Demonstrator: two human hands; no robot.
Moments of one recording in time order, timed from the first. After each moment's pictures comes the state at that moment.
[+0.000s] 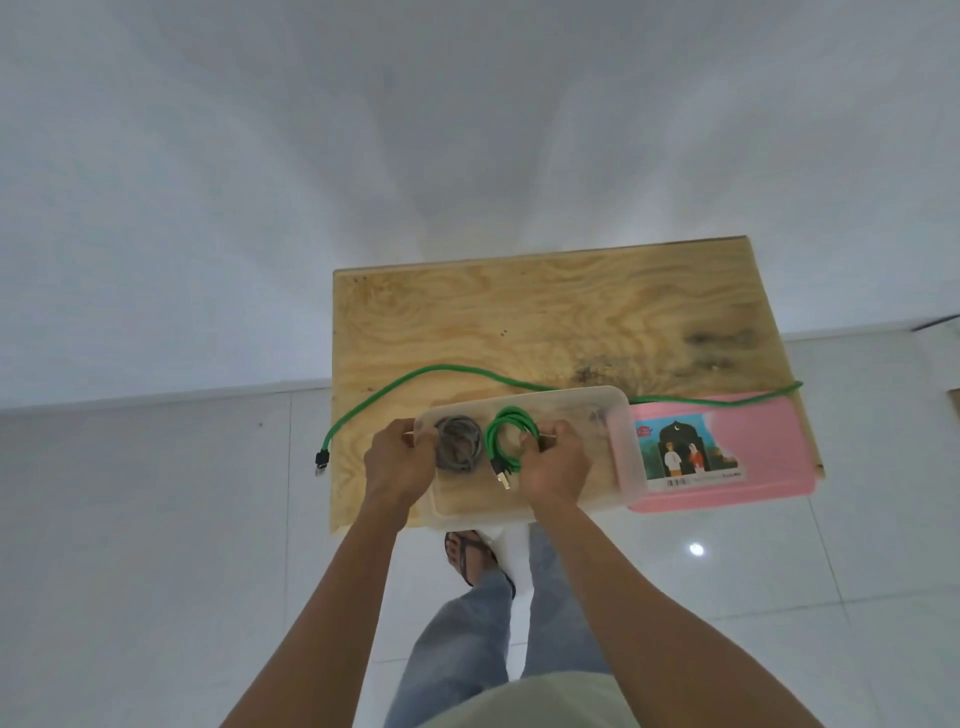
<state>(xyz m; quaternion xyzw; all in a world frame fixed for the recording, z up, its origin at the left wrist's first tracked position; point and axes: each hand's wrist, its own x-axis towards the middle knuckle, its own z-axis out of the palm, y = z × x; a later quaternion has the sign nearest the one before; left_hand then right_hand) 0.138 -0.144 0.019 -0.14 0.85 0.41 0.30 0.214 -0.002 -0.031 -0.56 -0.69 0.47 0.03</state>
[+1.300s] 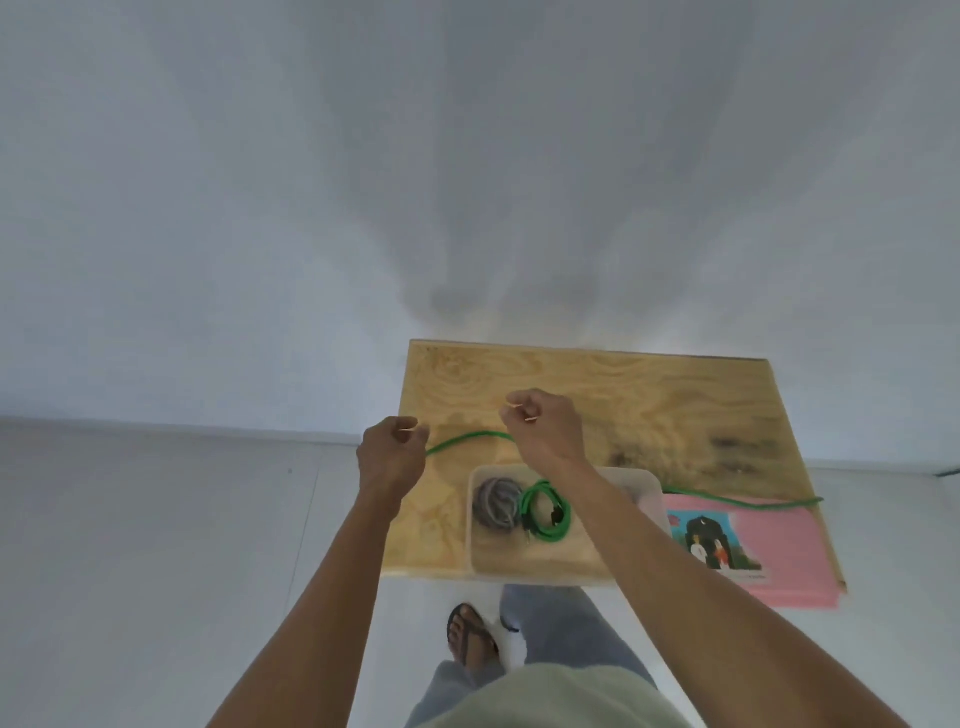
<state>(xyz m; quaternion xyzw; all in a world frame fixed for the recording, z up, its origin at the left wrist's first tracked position) 0.084 -0.198 0.067 -0.17 0.83 0.50 0.18 0.126 -0.013 0.091 -0.28 -0.82 0.50 -0.01</state>
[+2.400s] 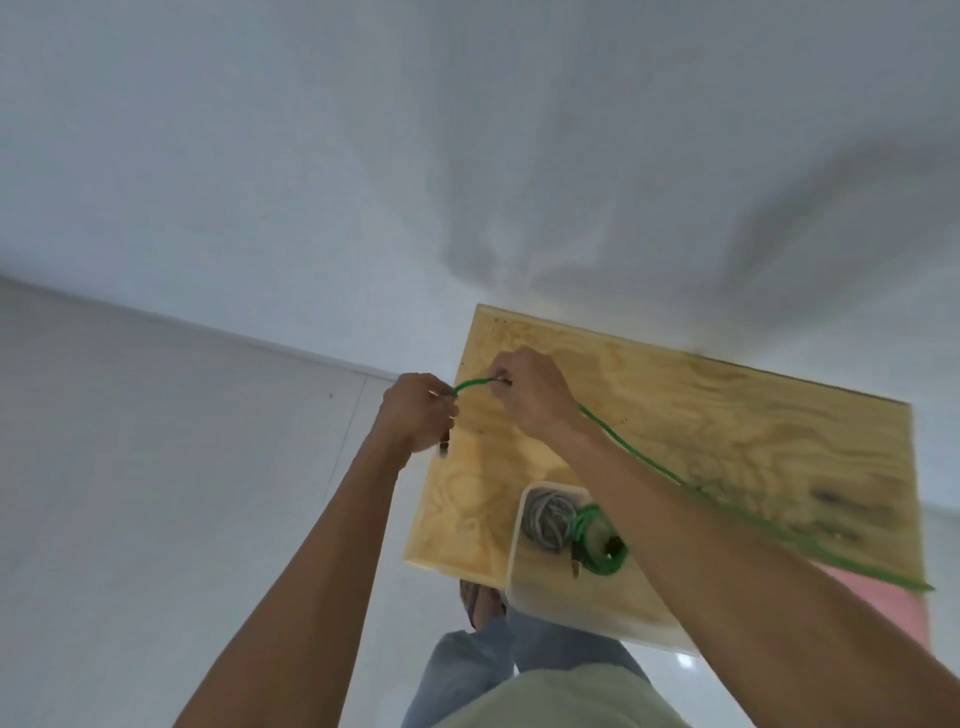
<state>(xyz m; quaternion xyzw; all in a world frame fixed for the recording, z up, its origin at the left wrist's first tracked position) 0.000 -0.232 0.048 -0.18 0.82 0.45 0.30 -0.002 -0.063 0.036 -0.03 -0.93 0.32 -0.18</state>
